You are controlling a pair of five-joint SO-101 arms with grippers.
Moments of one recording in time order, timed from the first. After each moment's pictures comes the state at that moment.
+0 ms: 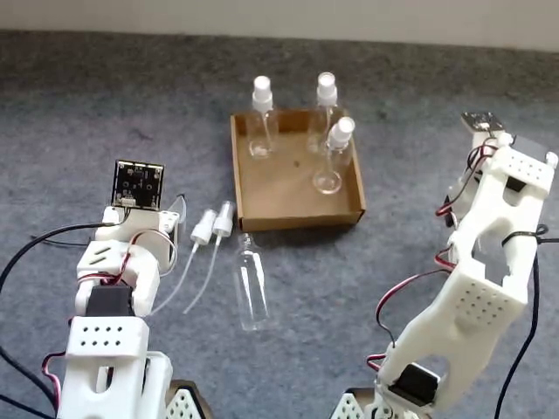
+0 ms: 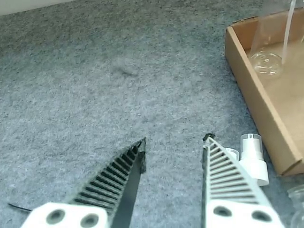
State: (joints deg) left arm -7.8 -63.4 75.3 29.6 -4.5; right arm 23.5 32.8 -21.4 80.4 36.4
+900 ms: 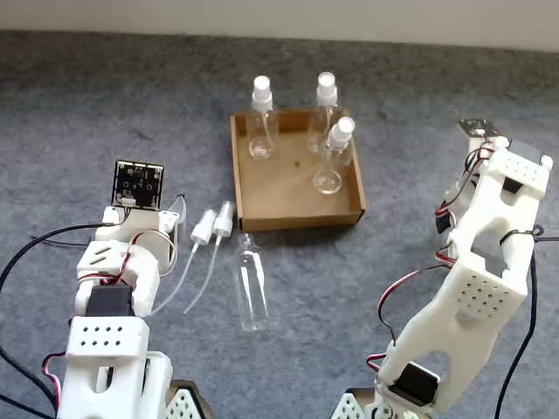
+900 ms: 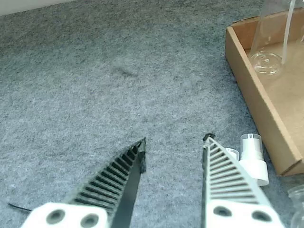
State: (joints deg) left arm -7.8 -63.4 75.3 29.6 -4.5; right arm 23.6 36.9 -23.2 80.7 36.5
